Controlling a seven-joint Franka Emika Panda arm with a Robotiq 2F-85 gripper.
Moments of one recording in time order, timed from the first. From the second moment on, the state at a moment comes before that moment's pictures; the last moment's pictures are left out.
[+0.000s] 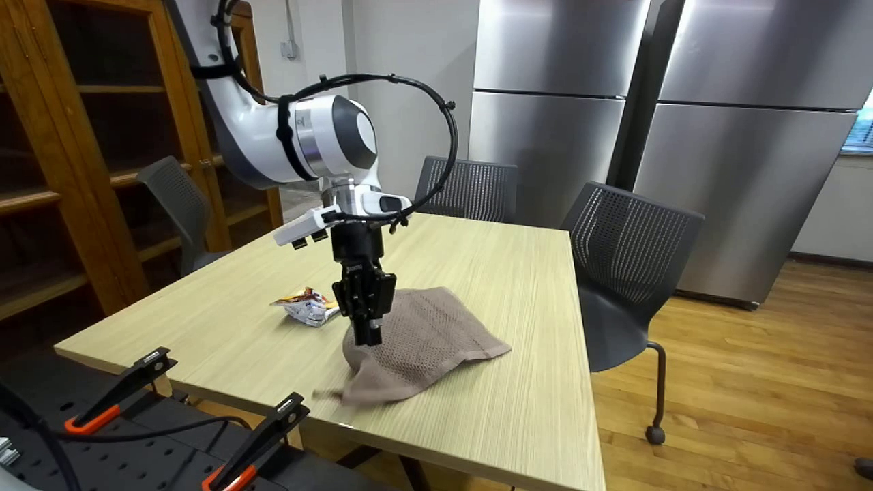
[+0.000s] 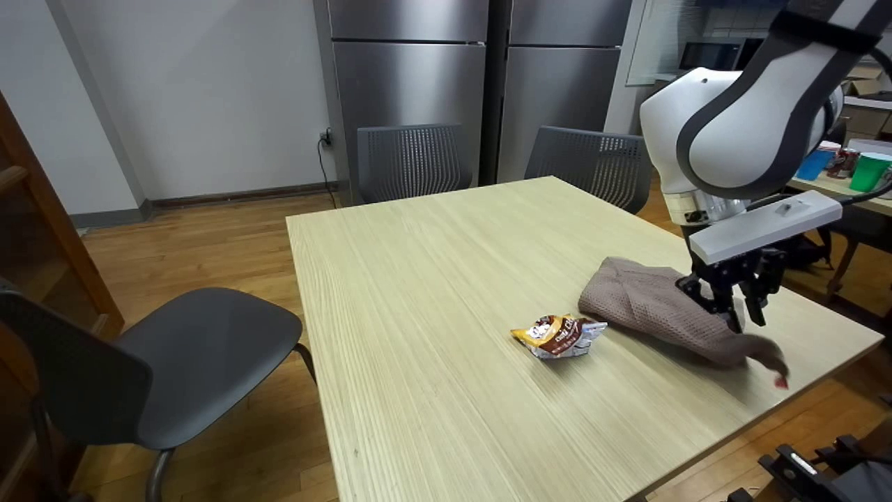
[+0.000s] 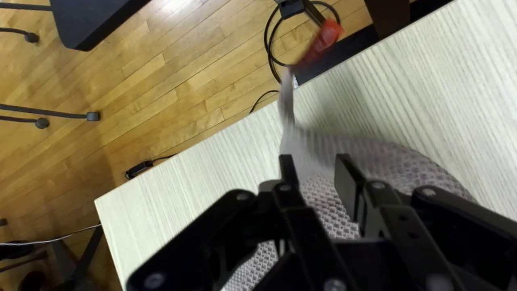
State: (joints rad) arm 0.07 0.46 -0.19 -2.37 -0.44 2.36 0.64
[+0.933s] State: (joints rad) arm 0.03 0.43 -0.19 -2.35 -0.20 2.51 0.42
